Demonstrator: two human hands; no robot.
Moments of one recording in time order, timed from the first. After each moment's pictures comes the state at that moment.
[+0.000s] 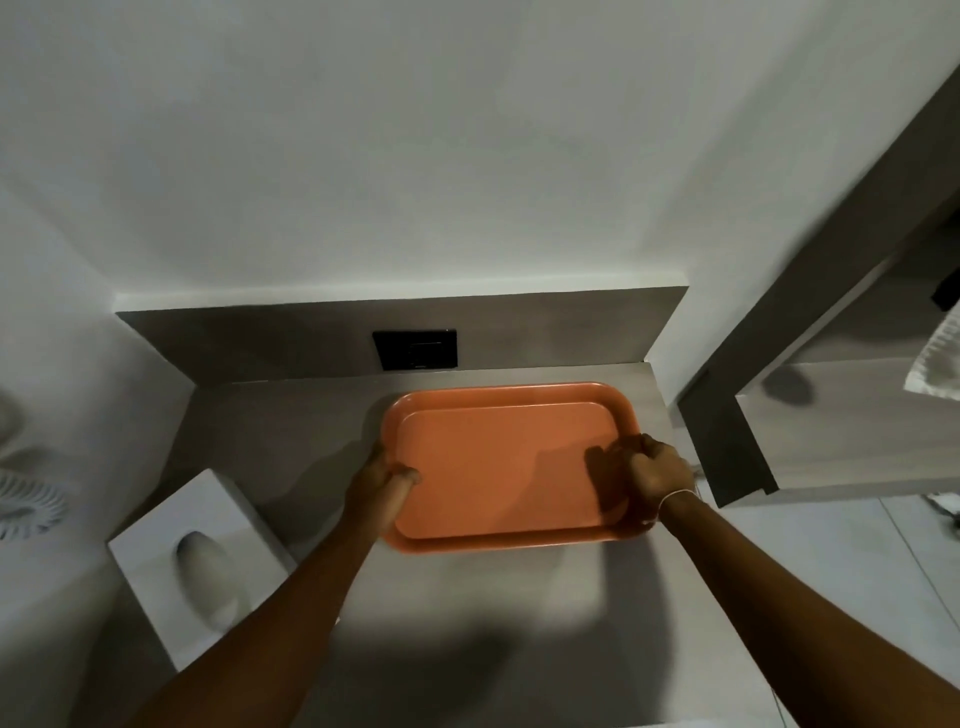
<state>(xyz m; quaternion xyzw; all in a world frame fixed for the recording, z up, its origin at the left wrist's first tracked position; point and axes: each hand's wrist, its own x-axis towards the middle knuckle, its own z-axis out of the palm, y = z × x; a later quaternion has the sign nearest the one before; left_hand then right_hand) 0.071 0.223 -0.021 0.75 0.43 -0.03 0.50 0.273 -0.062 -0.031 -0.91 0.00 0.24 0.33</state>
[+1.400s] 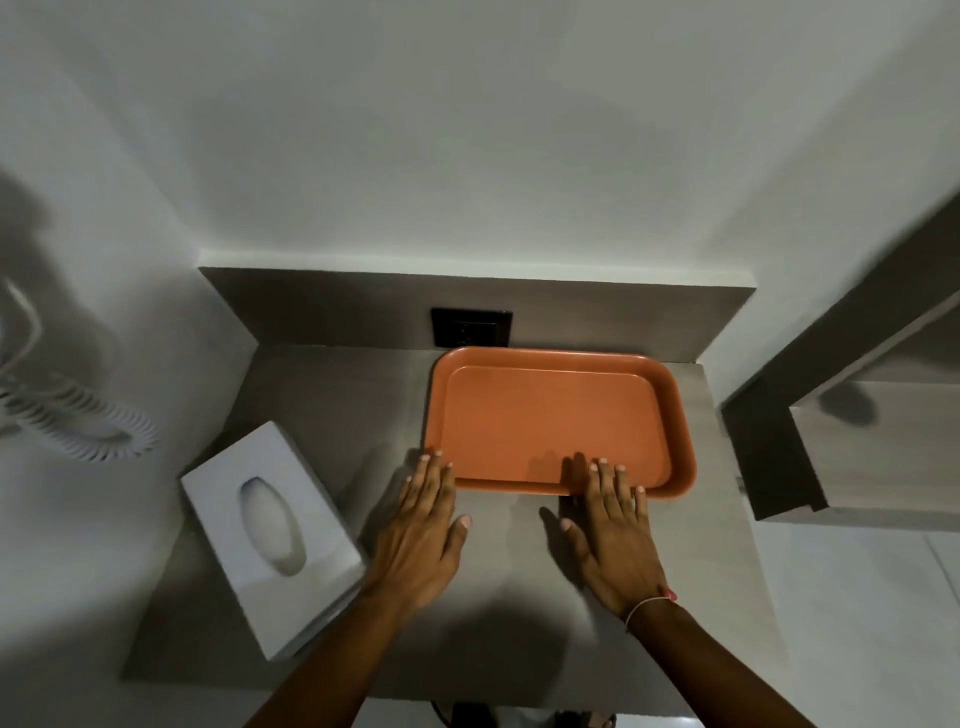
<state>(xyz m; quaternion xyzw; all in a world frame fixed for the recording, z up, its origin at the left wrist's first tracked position) -0.013 0.178 -0.034 0.96 0.23 -0.04 0.16 0.140 -0.033 -0.050 -0.92 -0.35 0.15 0.12</state>
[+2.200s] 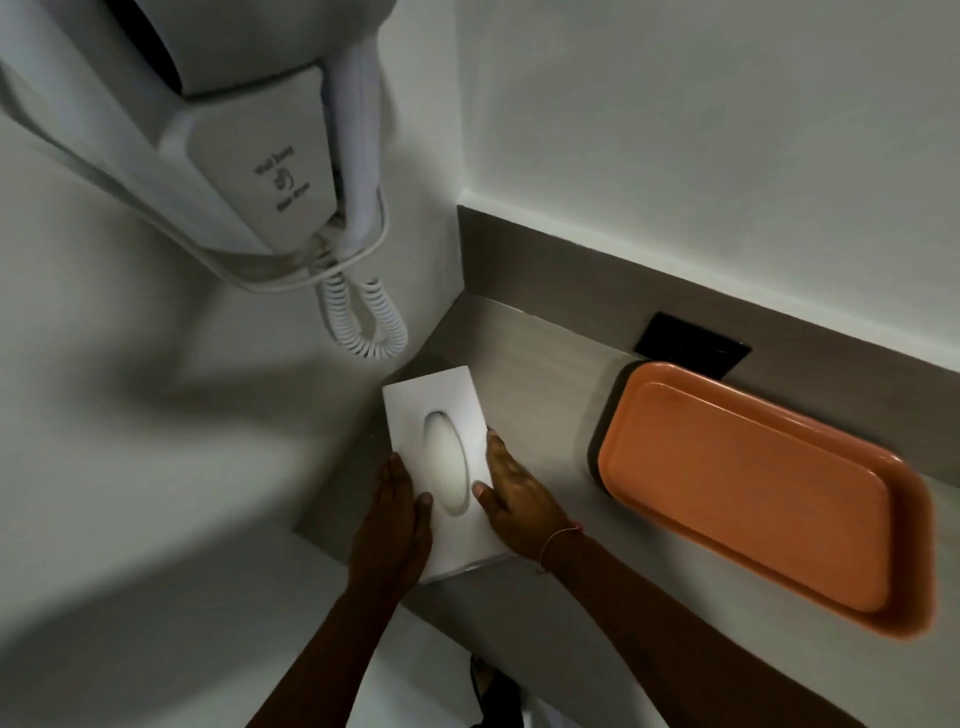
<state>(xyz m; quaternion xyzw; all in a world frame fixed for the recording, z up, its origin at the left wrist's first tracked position) -0.167 0.252 -0.034 0.74 0.58 0.07 0.34 0.011 0.209 -0.042 -0.70 -0.59 0.33 0.23</state>
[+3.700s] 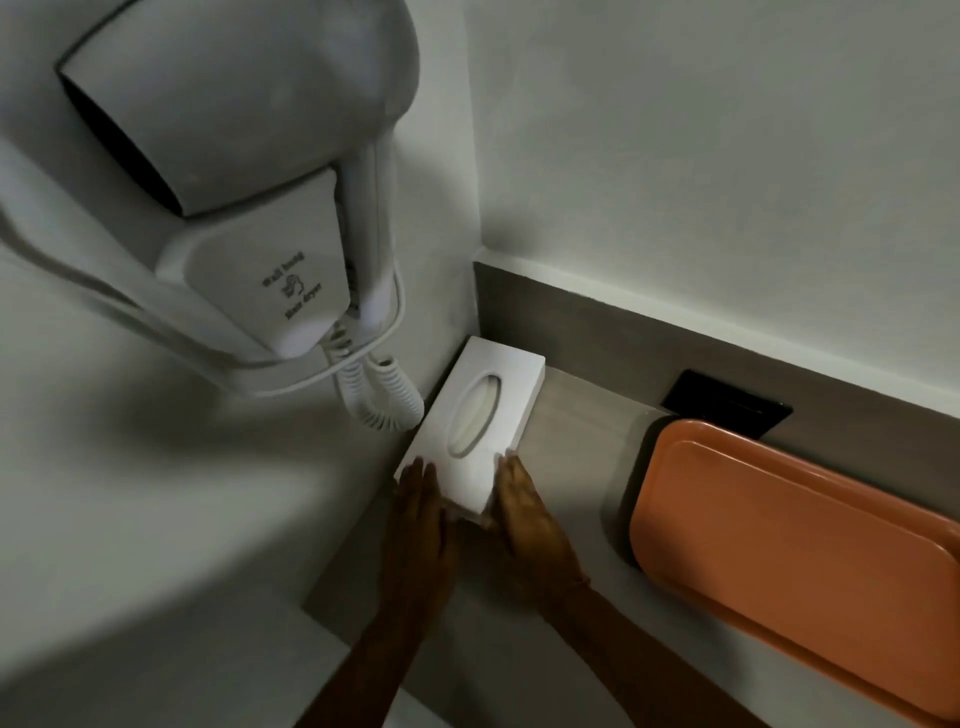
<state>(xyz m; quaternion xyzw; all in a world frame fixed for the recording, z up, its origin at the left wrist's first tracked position) -0.136 0.308 -0.048 0.79 0.53 0.18 0.26 0.012 0.248 -0.047 -0.71 -0.60 0.23 0.29</state>
